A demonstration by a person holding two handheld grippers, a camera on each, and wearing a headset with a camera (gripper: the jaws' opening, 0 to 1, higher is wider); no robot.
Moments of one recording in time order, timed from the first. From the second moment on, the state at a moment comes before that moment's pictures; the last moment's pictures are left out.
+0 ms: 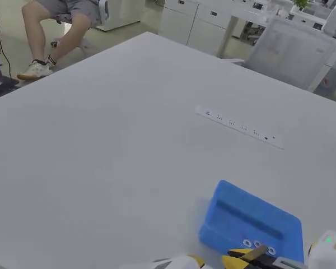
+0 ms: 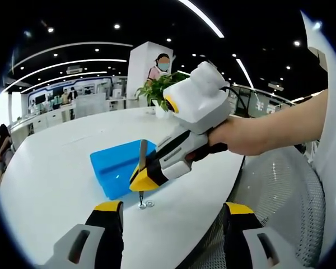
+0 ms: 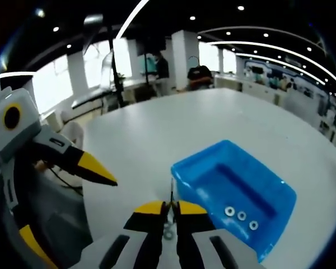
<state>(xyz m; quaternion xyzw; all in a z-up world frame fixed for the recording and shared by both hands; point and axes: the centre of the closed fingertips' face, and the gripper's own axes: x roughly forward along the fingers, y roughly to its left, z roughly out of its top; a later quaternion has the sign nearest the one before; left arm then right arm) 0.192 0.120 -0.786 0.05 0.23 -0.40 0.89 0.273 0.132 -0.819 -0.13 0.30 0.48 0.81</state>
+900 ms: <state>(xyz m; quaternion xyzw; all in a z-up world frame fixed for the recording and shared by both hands) 0.192 0.120 -0.787 0.05 0.23 -0.40 0.89 0.286 0.141 -0.778 -0.06 0.27 0.50 0.82</state>
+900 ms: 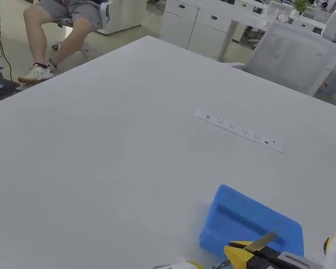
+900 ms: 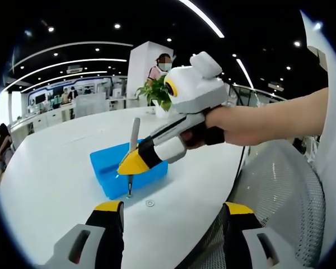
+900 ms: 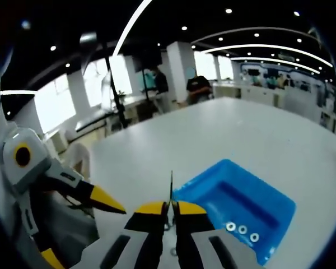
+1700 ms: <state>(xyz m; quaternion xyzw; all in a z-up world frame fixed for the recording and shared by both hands) 0.192 0.120 -0.787 0.05 0.23 -0.40 0.89 0.359 0.114 -0.784 -0.07 0.27 0.42 0.86</state>
